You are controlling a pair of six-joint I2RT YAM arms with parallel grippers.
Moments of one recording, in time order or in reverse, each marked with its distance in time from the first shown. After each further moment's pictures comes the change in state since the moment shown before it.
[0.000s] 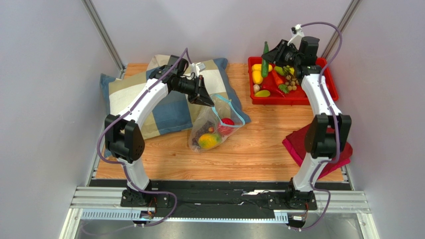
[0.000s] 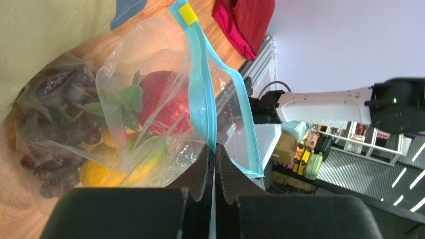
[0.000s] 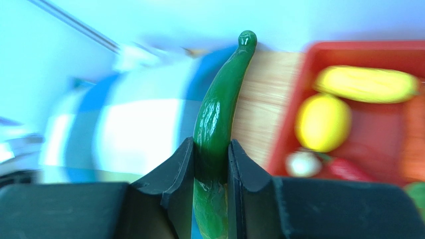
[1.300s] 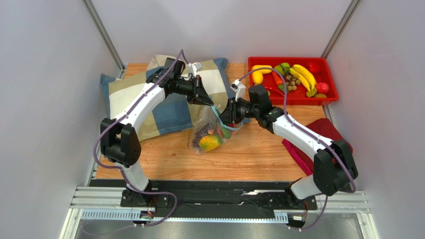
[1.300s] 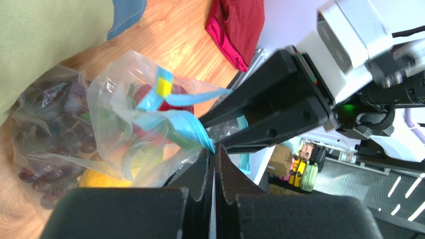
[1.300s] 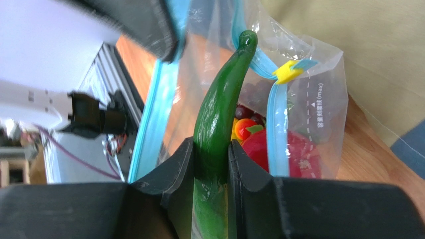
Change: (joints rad) left arm 0.011 -0.066 -0.111 0.154 0.009 -0.084; right arm 0.562 -0.436 -0.736 0.113 -0.008 0.035
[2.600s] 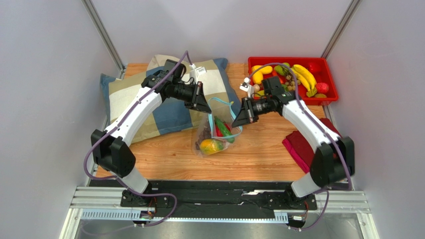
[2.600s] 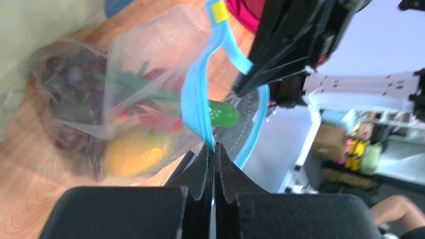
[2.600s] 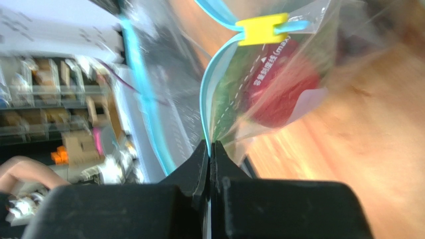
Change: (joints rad) left arm -0.051 -0.116 -0.004 -0.176 -0.074 0.242; right arm -0.201 0.126 0.299 -0.743 -0.393 -0.377
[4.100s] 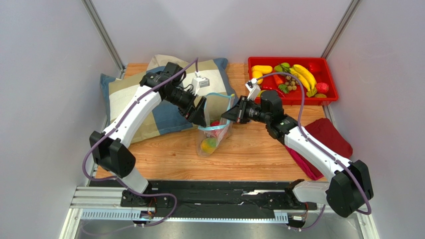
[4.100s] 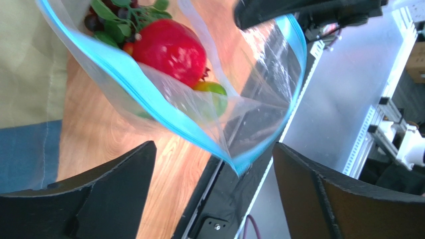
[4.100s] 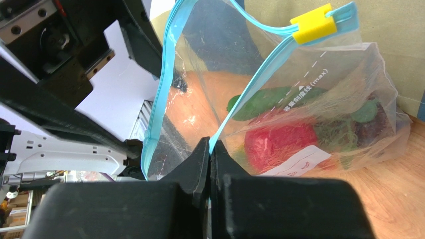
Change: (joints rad) left arm -0.032 0.000 0.088 -0.346 -0.084 0.537; right arm 0.199 -0.345 -0.406 0.813 0.517 0.676
